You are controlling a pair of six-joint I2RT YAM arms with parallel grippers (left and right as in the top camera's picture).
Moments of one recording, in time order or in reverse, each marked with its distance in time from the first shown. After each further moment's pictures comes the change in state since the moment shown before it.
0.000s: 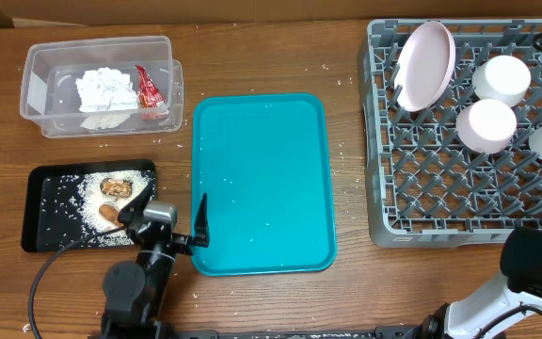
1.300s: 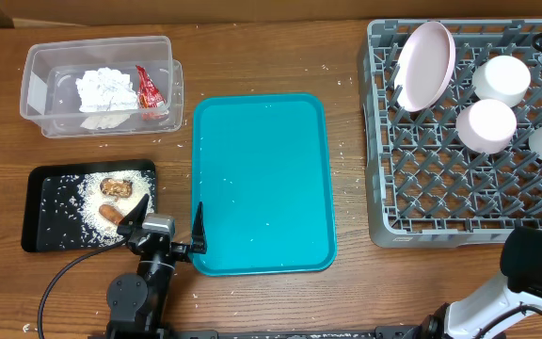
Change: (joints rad) left arm 0.034 -0.196 -0.096 -0.087 -0.013 0.002; right arm 0.000 0.000 0.000 0.000 0.000 0.000
